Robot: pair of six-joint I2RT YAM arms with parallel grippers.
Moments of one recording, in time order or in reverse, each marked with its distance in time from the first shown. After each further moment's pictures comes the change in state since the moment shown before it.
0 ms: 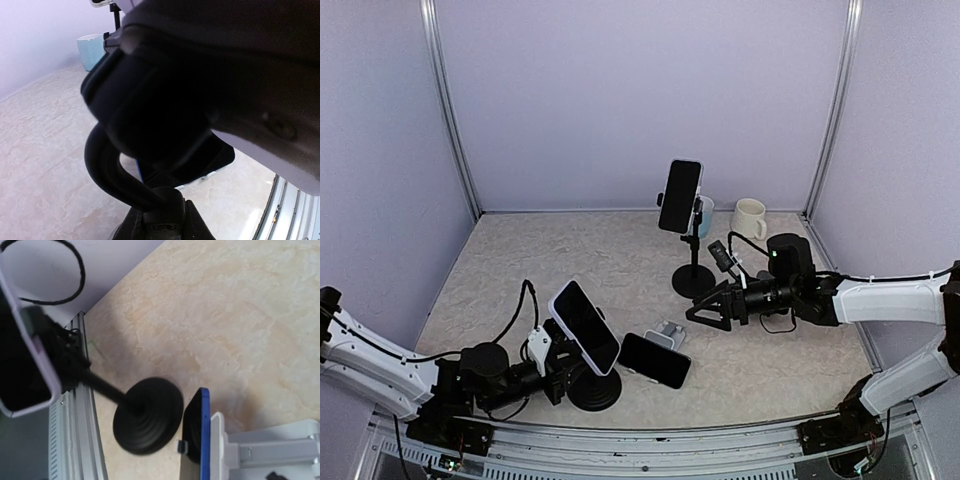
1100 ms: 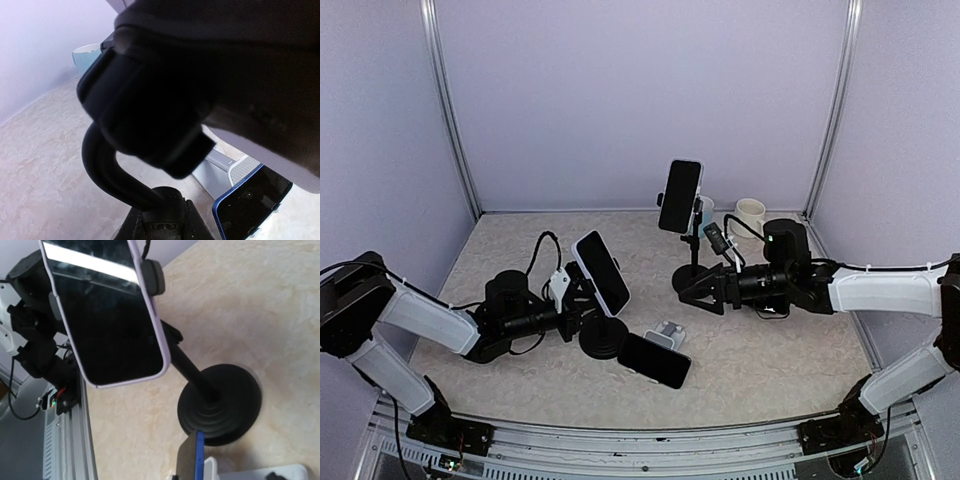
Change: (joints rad) left arm 0.579 0.374 0.238 0.158 0.665 0.211; right arm 0.000 0.039 0.097 0.006 0.018 -0.008
